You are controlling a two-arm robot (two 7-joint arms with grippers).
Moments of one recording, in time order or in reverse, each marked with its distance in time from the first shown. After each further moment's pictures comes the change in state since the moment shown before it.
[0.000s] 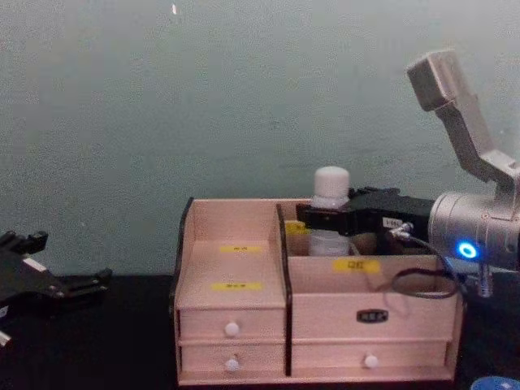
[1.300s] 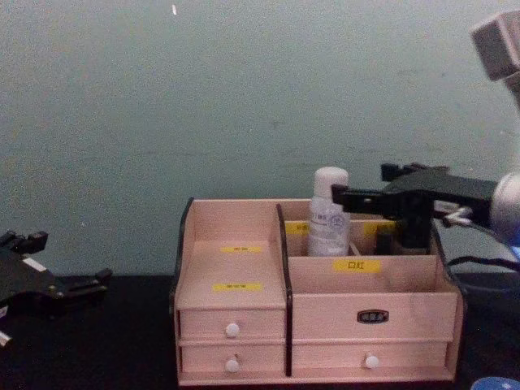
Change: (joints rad) left arm 0.000 0.000 0.000 0.000 0.000 0.000 0.000; right arm -0.191 0.130 0.048 -0.367 0.025 0.093 -0.038
